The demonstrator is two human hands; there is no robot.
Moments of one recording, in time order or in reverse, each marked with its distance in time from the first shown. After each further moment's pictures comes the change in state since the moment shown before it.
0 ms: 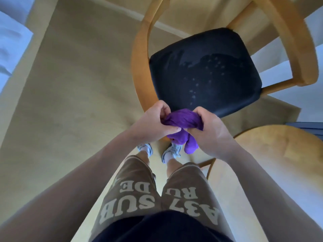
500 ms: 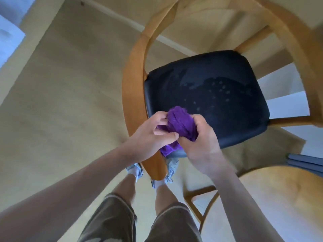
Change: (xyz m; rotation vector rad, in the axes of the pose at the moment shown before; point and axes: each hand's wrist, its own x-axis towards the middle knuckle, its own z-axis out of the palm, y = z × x) left_hand 0.084 -0.020 0.001 -0.262 0.025 0.048; right_hand 0.096 0.024 0.007 0.202 0.128 -0.027
